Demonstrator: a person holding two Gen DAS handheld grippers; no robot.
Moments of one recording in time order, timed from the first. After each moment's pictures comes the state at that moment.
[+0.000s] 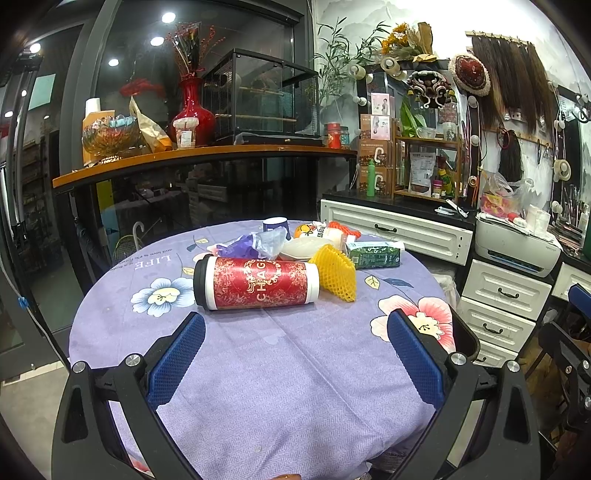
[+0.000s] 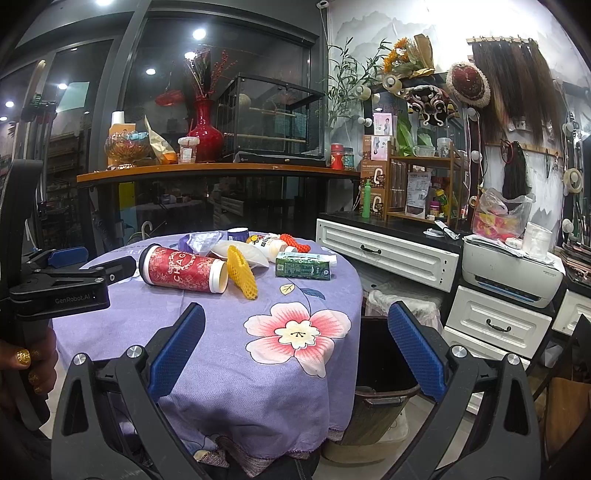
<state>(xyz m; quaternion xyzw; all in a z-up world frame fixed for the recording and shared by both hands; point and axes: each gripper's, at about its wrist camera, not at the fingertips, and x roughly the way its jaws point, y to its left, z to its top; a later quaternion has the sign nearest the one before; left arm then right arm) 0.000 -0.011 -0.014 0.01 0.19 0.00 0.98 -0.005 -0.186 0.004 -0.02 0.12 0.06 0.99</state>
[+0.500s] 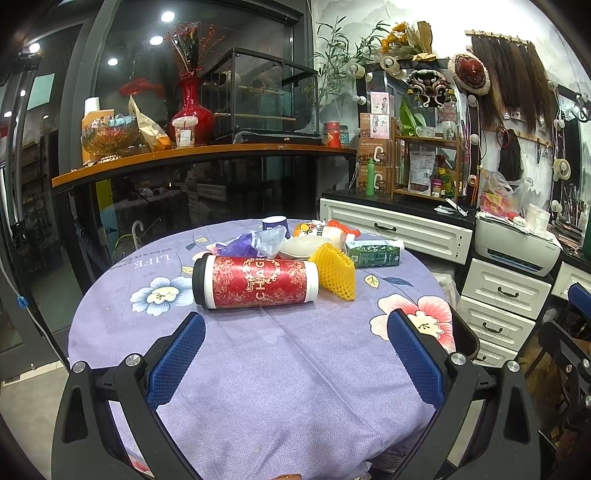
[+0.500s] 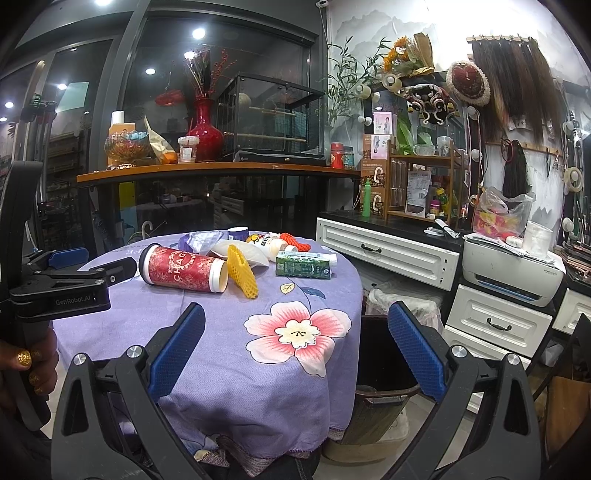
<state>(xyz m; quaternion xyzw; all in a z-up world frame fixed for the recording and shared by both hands) 0.002 -0.009 -0.013 0.01 0.19 0.00 0.98 -0.005 -0.186 0.004 -0.02 0.12 0.06 0.99</state>
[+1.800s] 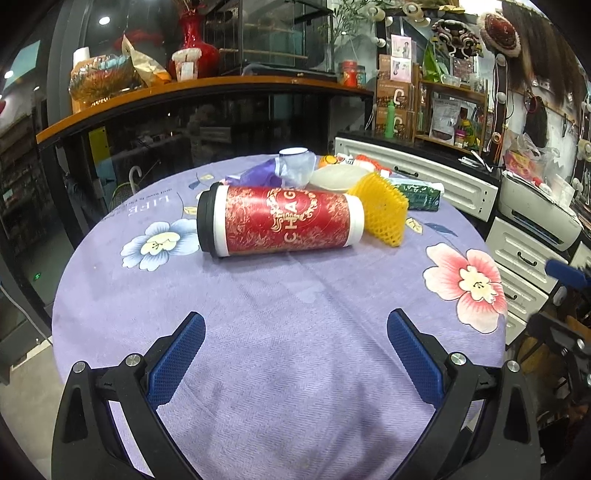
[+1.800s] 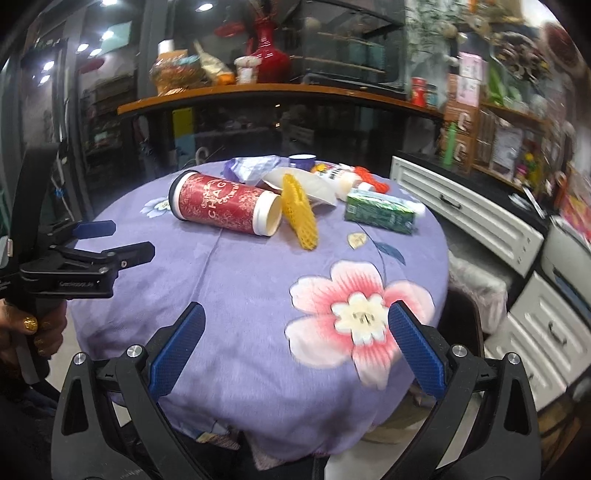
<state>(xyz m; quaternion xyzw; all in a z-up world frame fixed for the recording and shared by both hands) 0.060 0.040 -0.052 0.00 0.31 0.01 0.95 0.110 -0.145 -0.027 -0.08 0.27 0.21 0.94</state>
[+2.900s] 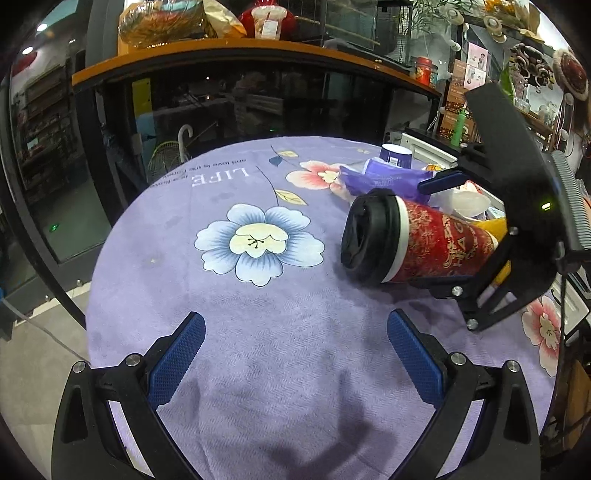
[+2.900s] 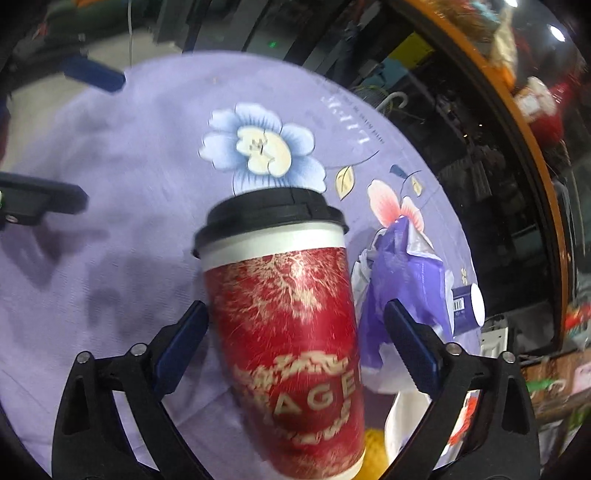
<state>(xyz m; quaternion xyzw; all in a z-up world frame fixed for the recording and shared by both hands) 0.112 0.176 -0.051 -0.06 0.36 0.07 0.93 0.281 0.118 -0.036 -0.51 0.28 0.42 0.70</state>
